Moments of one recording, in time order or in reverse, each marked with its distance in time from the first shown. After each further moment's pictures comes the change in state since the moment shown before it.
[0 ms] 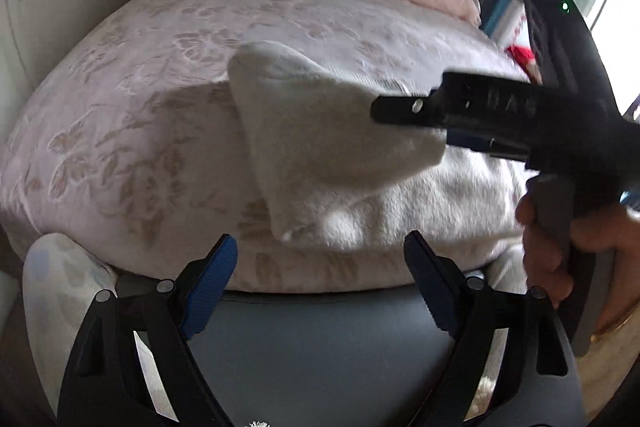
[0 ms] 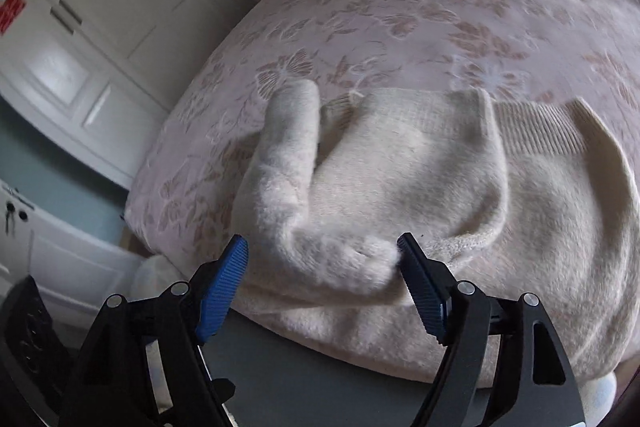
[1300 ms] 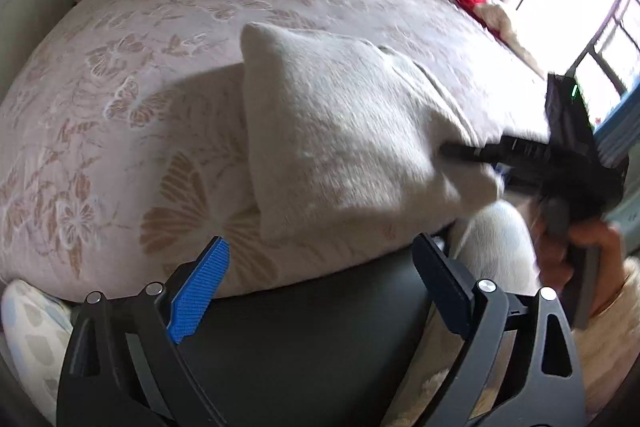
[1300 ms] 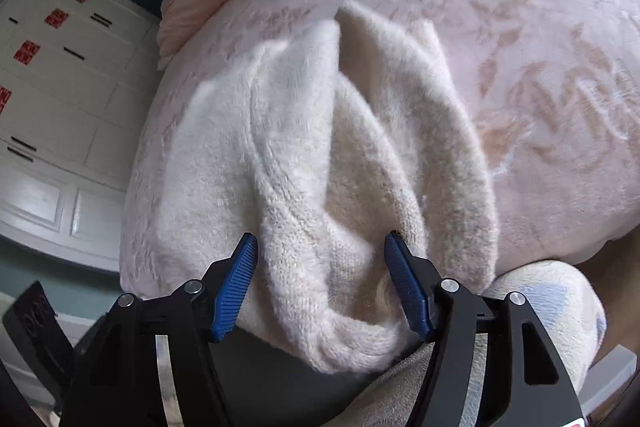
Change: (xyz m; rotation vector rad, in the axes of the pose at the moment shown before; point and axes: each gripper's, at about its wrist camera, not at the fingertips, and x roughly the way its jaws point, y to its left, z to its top) left arm 0.038 -0.091 -0.003 0.232 0.116 -0.107; right arm -0.081 -0.200 -0.095 0.458 -0.108 -0.024
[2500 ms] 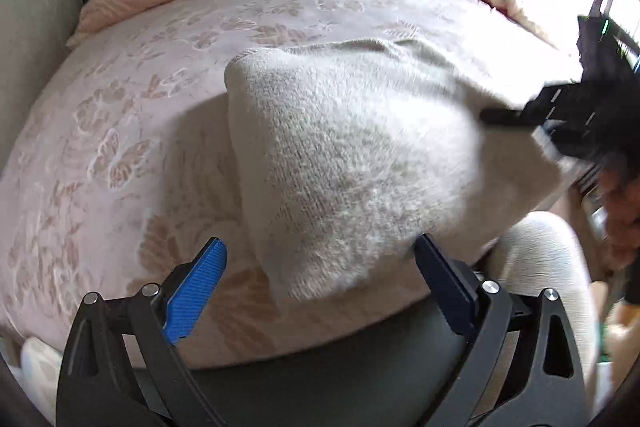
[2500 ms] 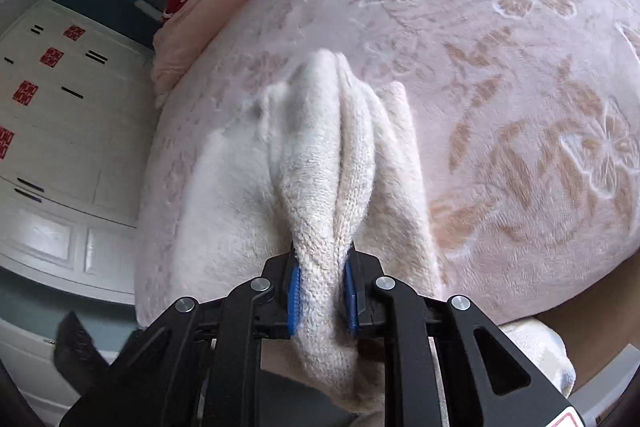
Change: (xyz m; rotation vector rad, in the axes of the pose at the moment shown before) left arm 0.060 -0.032 0.030 0.119 -0.044 0.145; right arm -0.008 -0.027 0.051 0.083 -0.034 0.044
